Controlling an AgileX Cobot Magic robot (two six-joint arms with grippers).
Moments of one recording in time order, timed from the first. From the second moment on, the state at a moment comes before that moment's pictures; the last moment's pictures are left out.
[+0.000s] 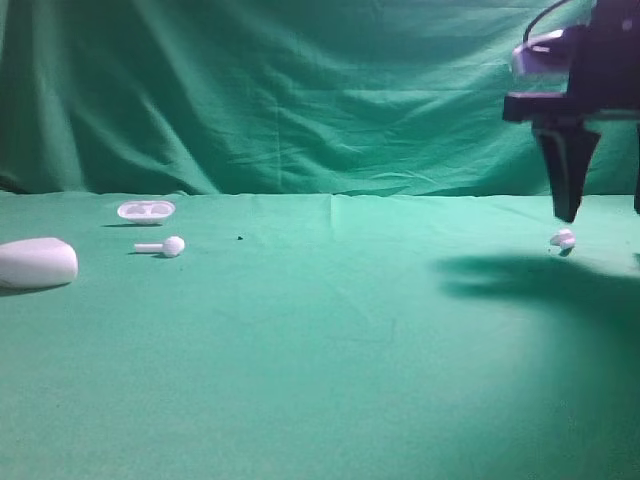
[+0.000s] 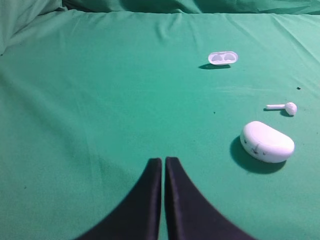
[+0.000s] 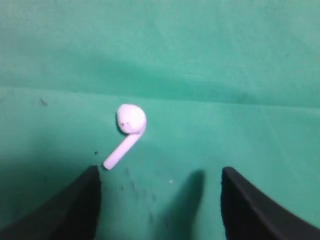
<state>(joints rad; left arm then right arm) -0.02 -0.02 0.02 -0.03 0.35 0.02 0.26 1.73 -1.29 -0.08 0.94 0.12</state>
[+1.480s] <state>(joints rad) -0.02 -0.02 0.02 -0.03 0.35 0.02 0.45 0.39 -0.66 -0.07 0.79 0.13</state>
